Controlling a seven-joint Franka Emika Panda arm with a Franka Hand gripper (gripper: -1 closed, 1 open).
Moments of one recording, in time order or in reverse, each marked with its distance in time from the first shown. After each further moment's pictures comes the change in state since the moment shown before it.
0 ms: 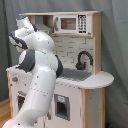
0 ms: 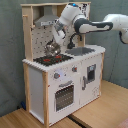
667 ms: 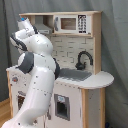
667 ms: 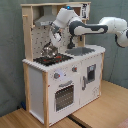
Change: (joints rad) arm 0.147 0.077 -0.121 0.139 -0.032 -0.066 -0.035
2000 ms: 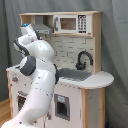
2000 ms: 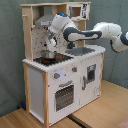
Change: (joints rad) arm 0.076 0.139 -0.024 0.117 -0.113 0.007 -0.046
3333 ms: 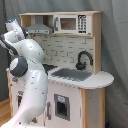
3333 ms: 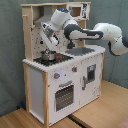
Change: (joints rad) arm 0.214 0.028 0.006 0.168 -0.076 -0.116 -0.149
